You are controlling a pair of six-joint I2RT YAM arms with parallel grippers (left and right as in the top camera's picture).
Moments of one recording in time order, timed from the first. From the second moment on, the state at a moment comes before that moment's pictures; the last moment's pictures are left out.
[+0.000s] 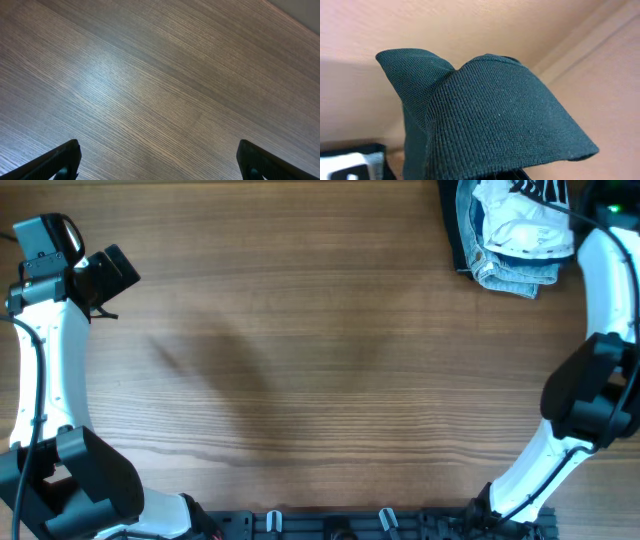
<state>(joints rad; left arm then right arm) 0.32 1.67 1.42 -0.70 -0.05 -0.27 -0.28 2.08 1.88 0.06 0.38 -0.50</state>
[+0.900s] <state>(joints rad) 0.32 1.67 1.42 -0.70 -0.04 -0.27 -0.06 2.21 1.88 -0.18 0.24 -0.49</state>
